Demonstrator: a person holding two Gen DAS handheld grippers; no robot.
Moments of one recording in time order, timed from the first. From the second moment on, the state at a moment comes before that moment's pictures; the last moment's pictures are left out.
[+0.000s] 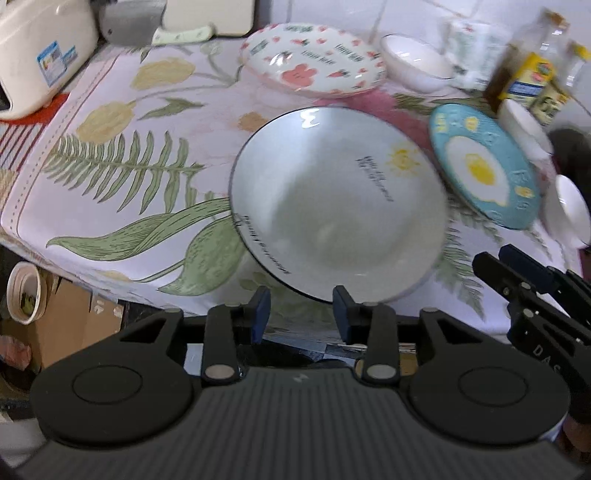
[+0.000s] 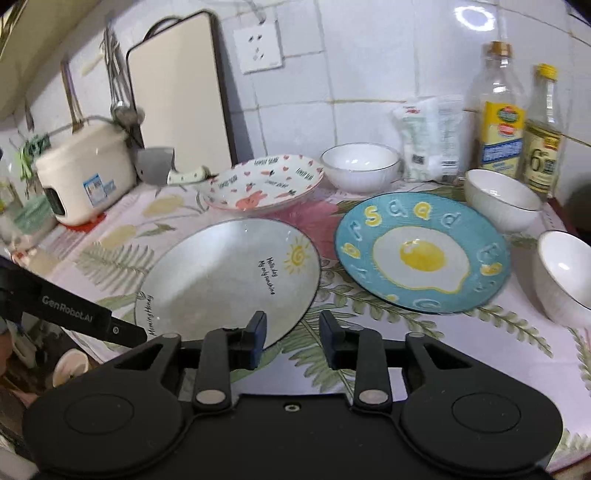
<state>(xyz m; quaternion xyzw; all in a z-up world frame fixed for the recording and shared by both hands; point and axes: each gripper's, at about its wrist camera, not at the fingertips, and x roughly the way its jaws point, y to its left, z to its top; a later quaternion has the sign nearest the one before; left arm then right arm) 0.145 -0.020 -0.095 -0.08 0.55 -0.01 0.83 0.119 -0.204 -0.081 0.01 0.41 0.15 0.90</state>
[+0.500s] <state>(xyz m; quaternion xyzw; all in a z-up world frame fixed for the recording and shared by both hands) 0.115 -0.093 -0.041 -0.01 0.54 -0.09 0.84 0.050 -0.270 -0.016 0.02 0.36 0.11 0.93</state>
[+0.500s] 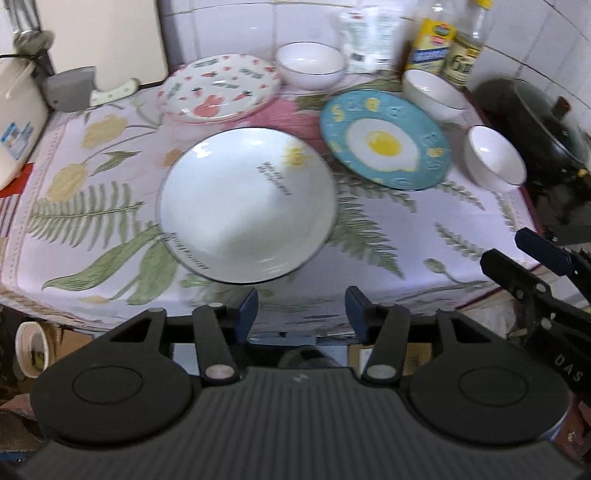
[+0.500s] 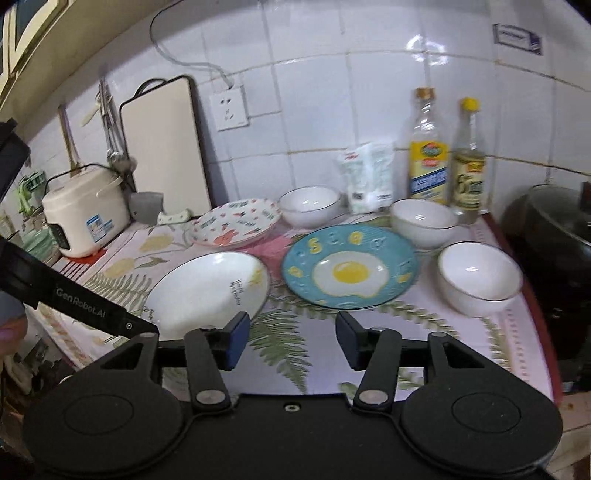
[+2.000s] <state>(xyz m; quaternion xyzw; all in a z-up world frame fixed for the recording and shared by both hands) 0.307 -0.146 -0.146 0.05 0.45 -0.18 0.87 0.177 -0.330 -0.140 0.19 0.34 0.03 0.92</state>
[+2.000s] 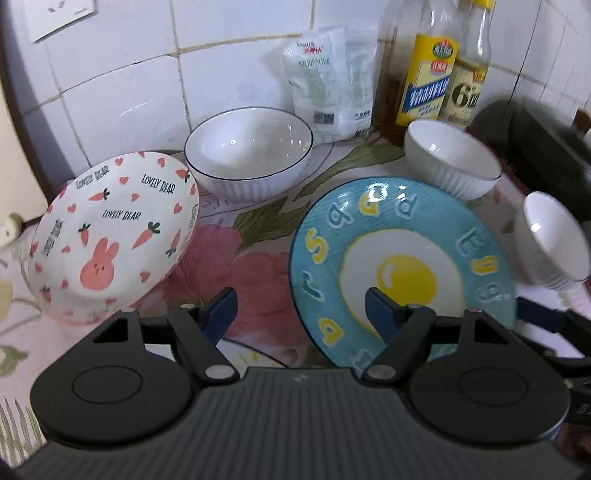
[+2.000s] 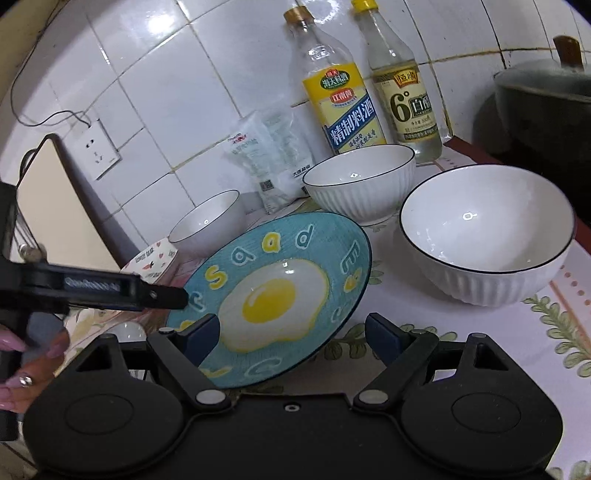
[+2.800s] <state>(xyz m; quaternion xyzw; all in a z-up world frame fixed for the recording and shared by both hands) 0.333 -0.155 -0.168 0.03 0.51 -0.18 0.84 0.198 -0.330 -0.162 0.20 0.34 -0.02 0.92</state>
